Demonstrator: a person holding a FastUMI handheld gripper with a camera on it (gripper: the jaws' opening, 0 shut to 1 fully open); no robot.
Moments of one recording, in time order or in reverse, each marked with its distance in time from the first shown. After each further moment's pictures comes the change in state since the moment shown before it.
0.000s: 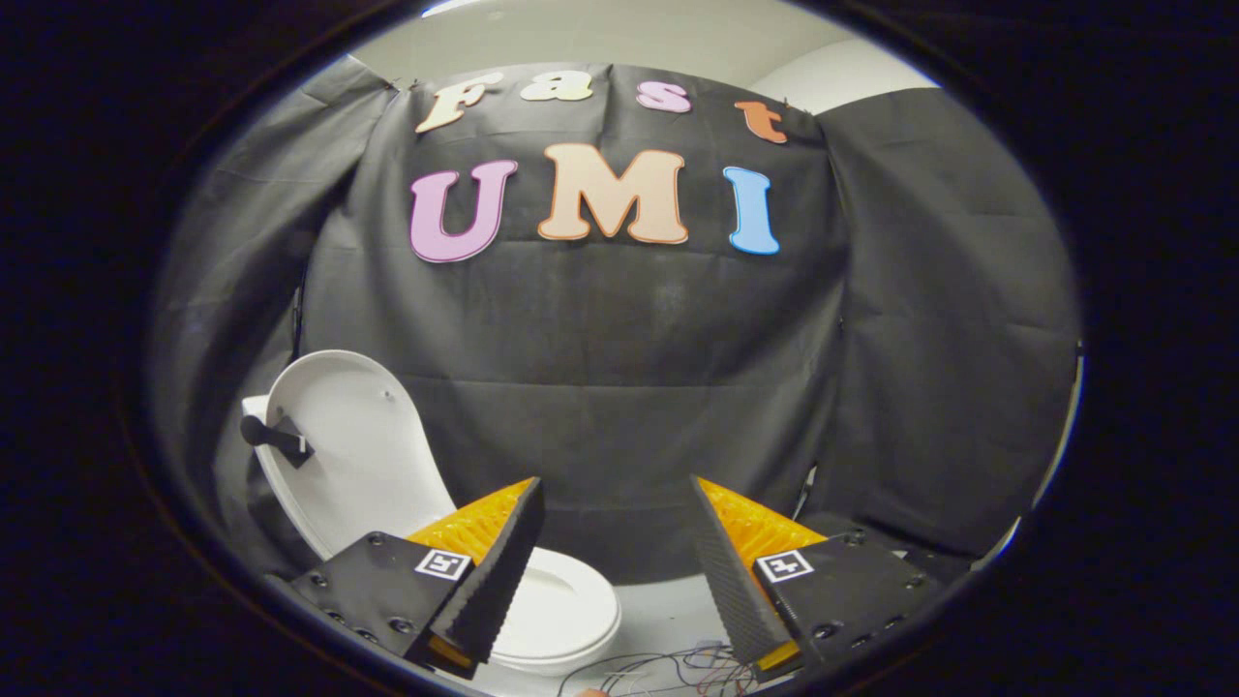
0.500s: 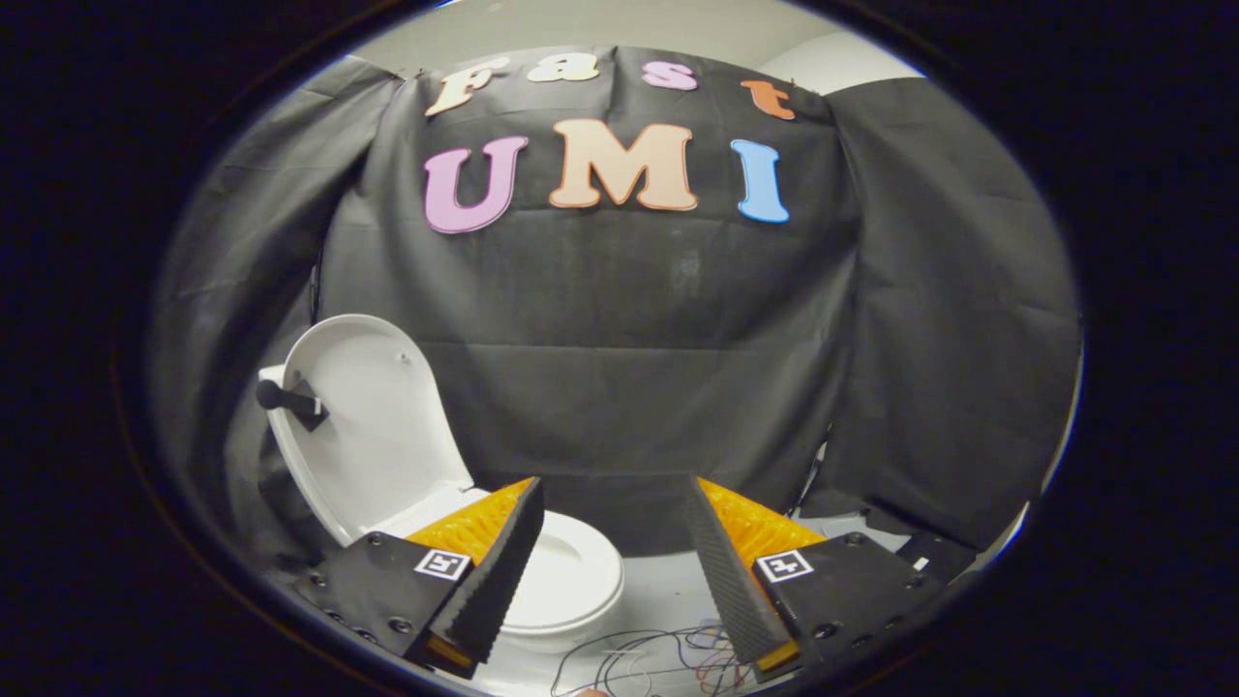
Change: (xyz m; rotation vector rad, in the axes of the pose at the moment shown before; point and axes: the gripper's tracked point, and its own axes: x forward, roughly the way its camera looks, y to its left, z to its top) arm -0.018 0.002 -0.038 0.004 0.080 0.061
